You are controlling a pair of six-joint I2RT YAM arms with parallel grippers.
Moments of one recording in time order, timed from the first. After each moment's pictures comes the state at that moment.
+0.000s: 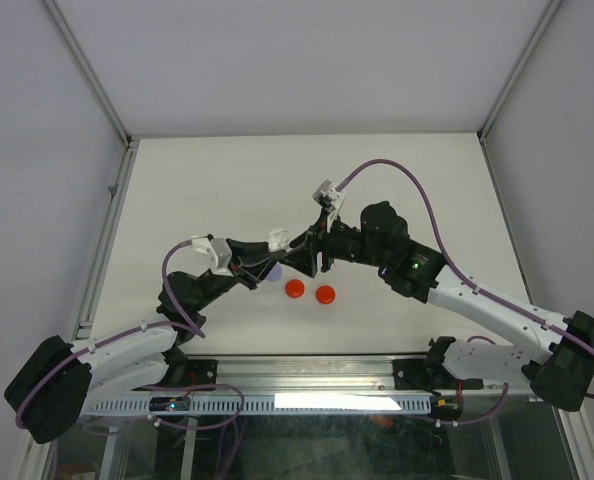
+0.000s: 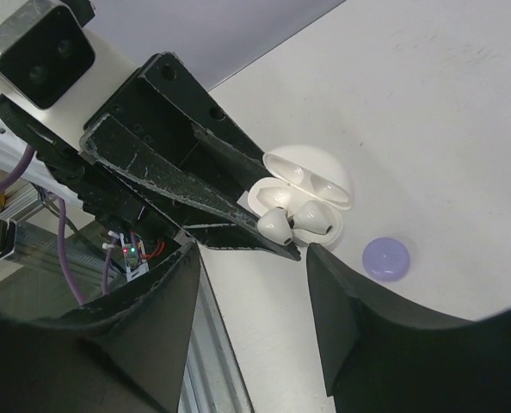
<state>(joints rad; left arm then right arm) -0.72 0.93 0.19 1.11 0.29 -0.17 0.91 1.10 0.92 -0.01 -0.34 0.31</state>
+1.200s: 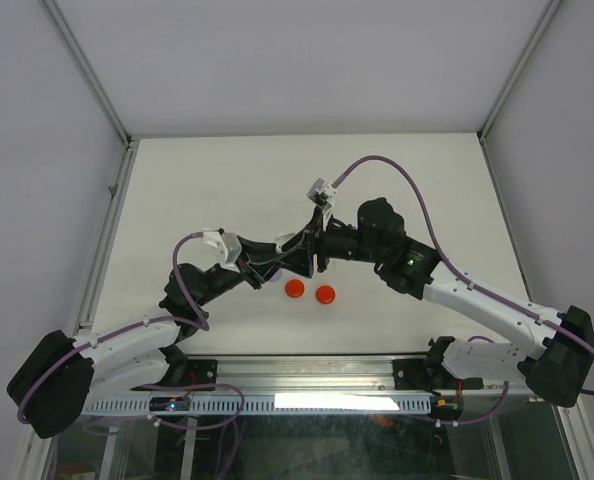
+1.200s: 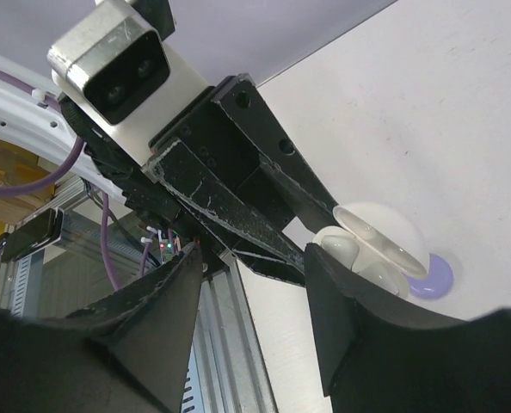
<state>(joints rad) -0.72 0.97 0.25 1.03 0.35 -0.19 0.91 1.14 0.94 0.03 -0.45 0.36</state>
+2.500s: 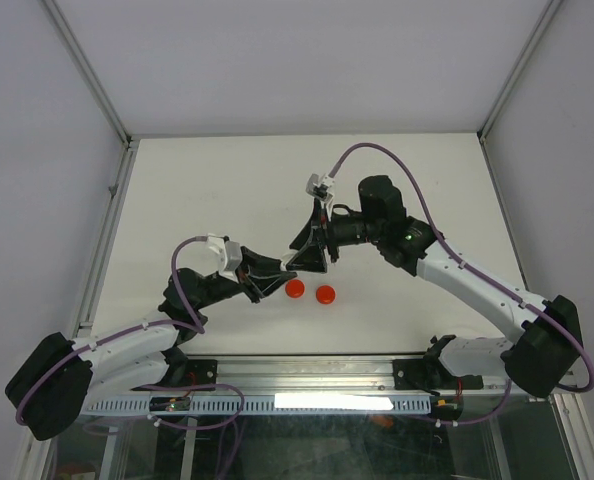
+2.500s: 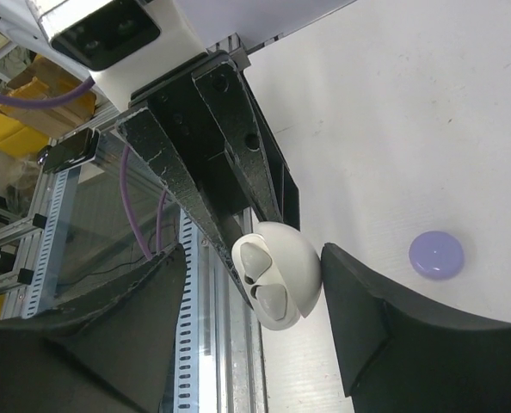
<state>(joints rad) -0.72 0.95 0.21 1.05 0.51 -0.27 0.74 1.25 1.03 -0.10 -0.86 0.22</state>
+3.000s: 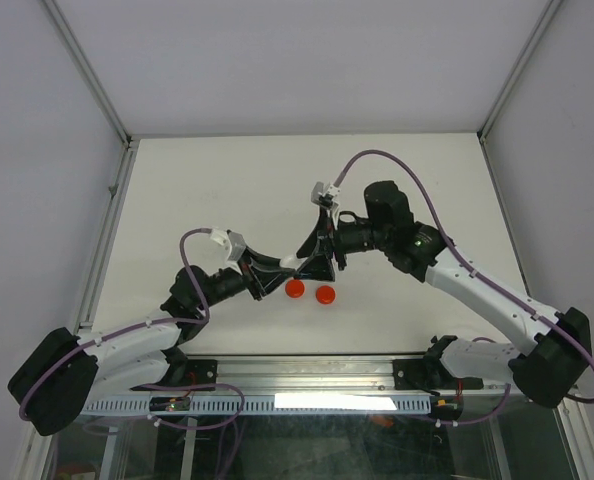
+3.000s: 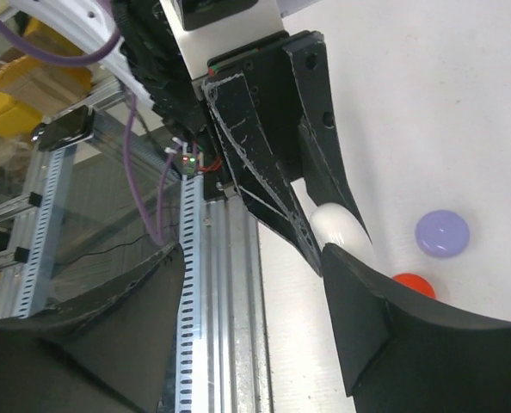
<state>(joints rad) -0.72 0.99 0.21 0.98 0.42 -0.38 0.73 1.19 1.02 -0.20 -0.88 0.15</state>
